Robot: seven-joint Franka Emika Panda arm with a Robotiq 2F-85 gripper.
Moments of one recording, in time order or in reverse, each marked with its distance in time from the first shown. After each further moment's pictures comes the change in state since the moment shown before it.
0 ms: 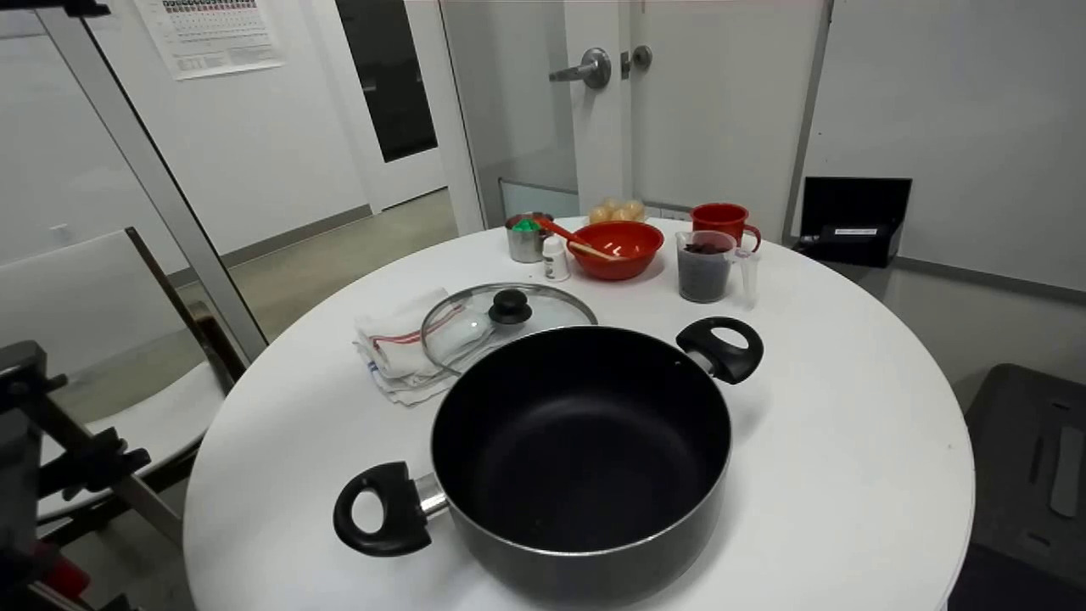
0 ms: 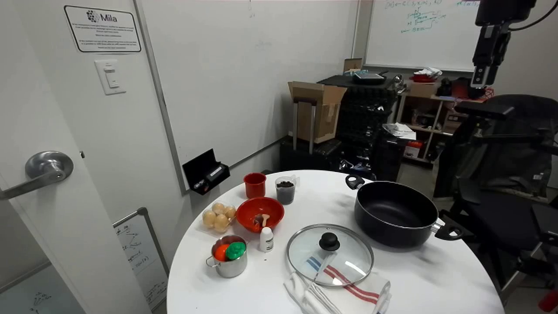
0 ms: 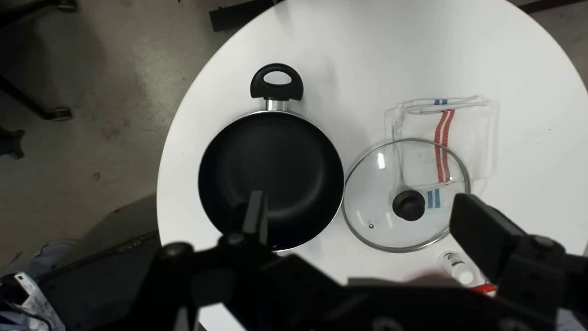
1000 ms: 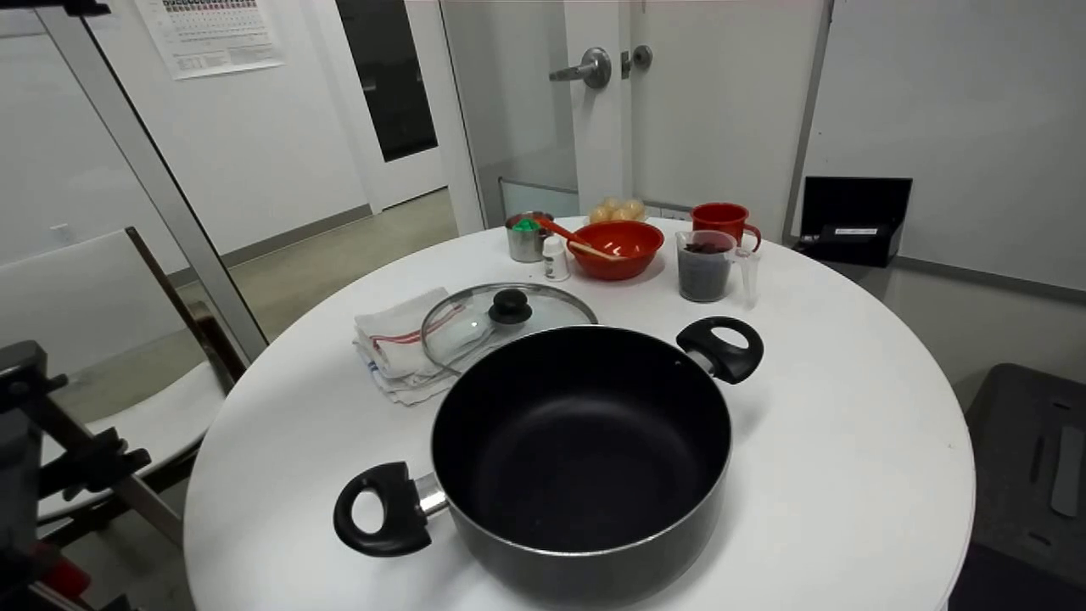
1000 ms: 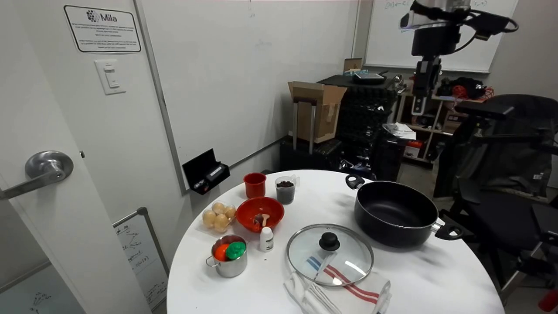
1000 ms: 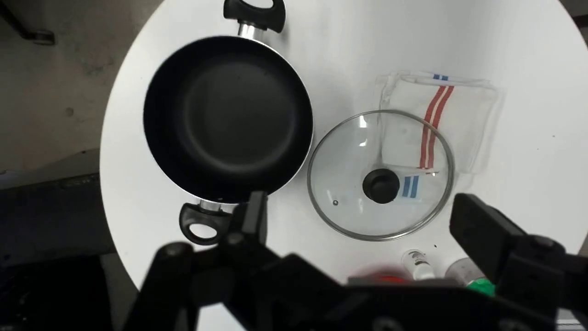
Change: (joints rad) arm 0.072 0.289 0.084 0.154 0.005 0.149 -0.055
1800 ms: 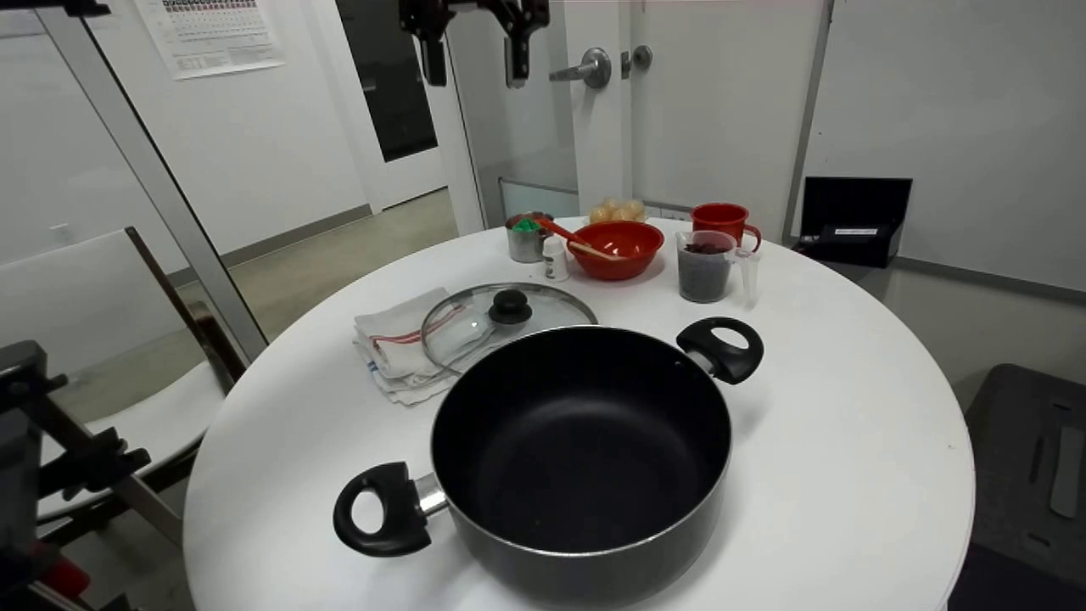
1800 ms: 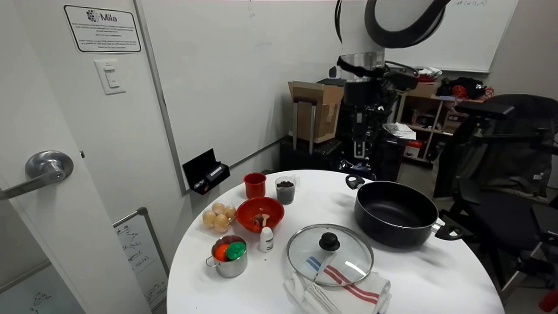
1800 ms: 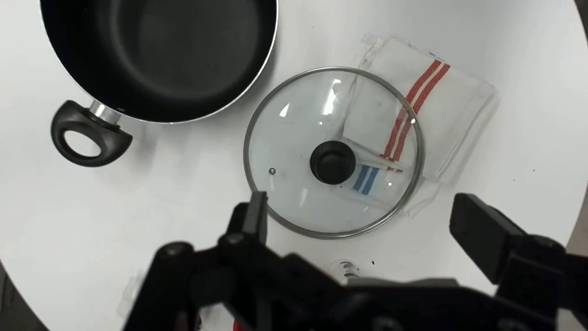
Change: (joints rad) arm 0.024 0.433 0.115 0.338 -0.002 0.029 -0.176
